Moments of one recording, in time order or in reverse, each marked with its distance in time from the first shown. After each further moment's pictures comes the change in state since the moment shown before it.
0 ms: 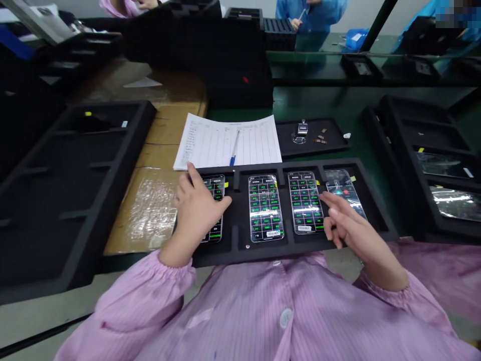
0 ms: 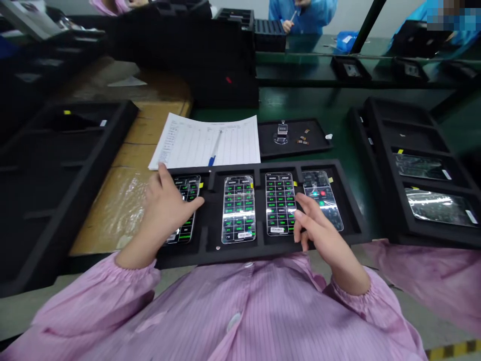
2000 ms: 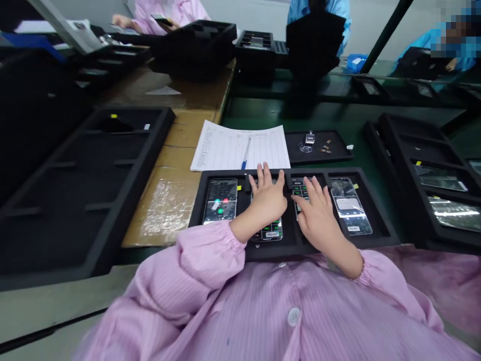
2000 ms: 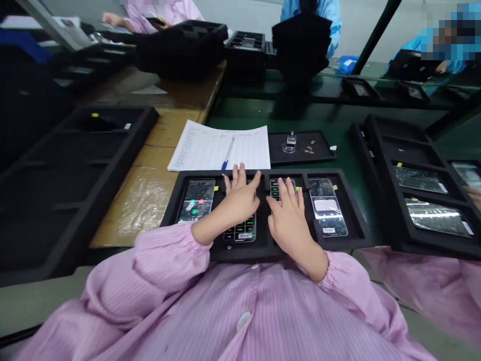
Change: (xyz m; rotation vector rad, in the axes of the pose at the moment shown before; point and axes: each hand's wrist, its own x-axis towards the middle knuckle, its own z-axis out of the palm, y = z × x) left_hand -0.014 0.089 0.006 -0.181 -0.272 0.444; right_hand 0.031 0.007 0.070 -1.267 0.171 -0.793
